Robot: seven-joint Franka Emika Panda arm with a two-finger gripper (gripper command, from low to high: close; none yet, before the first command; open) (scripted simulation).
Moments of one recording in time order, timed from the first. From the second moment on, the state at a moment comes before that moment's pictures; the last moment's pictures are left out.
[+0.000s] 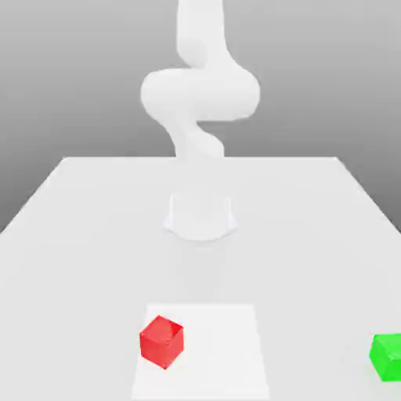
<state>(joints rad) -0.03 -0.71 0.01 -2.34 -0.01 2.35 0.85</state>
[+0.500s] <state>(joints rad) -0.14 -0.16 0.03 -2.56 -0.04 2.63 1.12</state>
